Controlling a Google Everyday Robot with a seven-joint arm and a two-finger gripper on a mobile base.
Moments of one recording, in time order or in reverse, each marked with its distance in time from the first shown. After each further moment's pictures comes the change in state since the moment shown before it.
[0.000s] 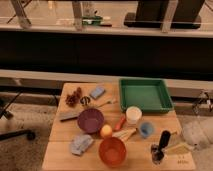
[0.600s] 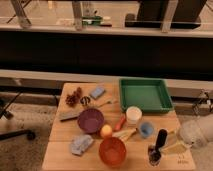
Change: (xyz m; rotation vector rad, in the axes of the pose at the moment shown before) arm -0.016 0.007 0.007 -0.046 -0.014 0.027
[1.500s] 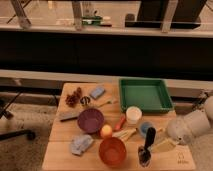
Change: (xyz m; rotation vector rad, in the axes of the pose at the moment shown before) arm -0.040 0.016 0.027 -0.065 0.020 0.002
